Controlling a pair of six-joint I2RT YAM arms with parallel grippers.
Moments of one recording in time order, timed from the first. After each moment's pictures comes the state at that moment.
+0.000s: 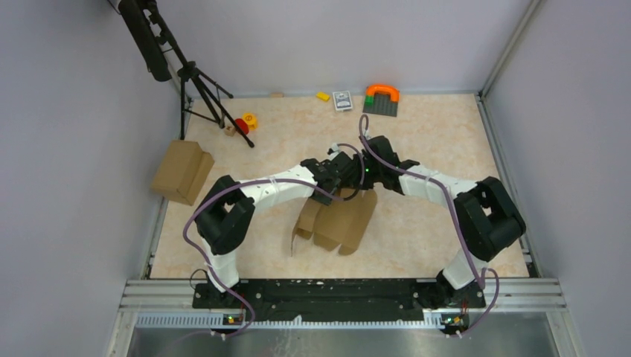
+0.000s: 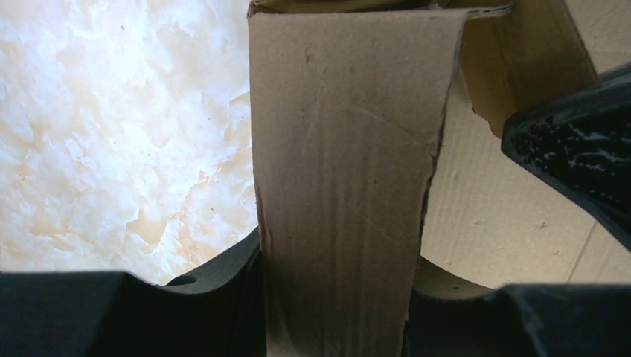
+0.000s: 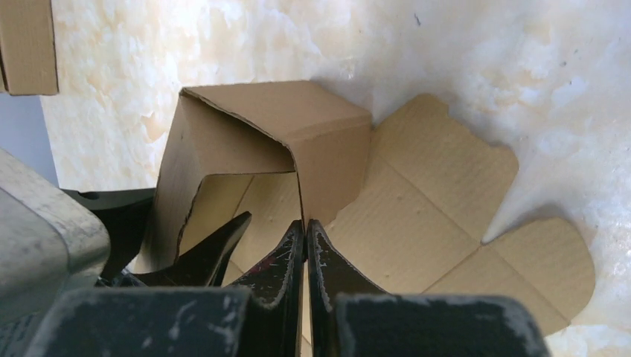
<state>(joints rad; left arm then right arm) -0.87 1.85 1.35 -0.71 -0.44 -0.37 0.57 1.65 0.99 -0.11 -0.24 0.68</state>
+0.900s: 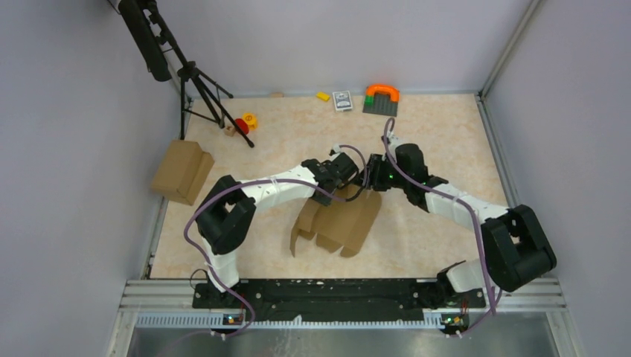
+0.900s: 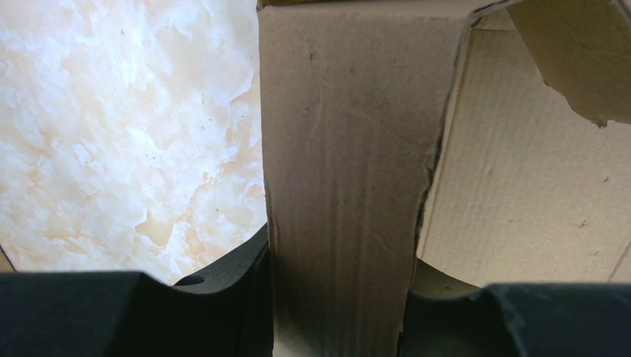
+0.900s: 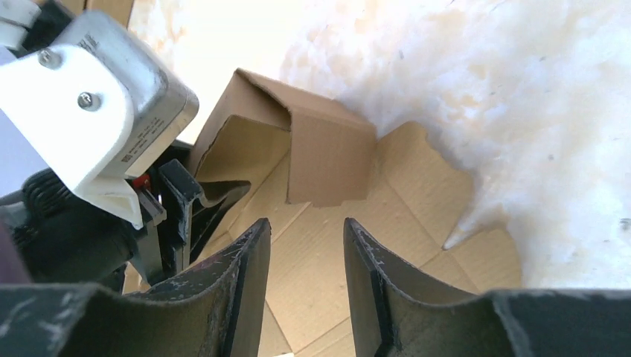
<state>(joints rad) -0.88 1.86 1.35 -0.72 -0.44 -0.34 0.46 1.41 0.73 0.11 -0.35 0.56</state>
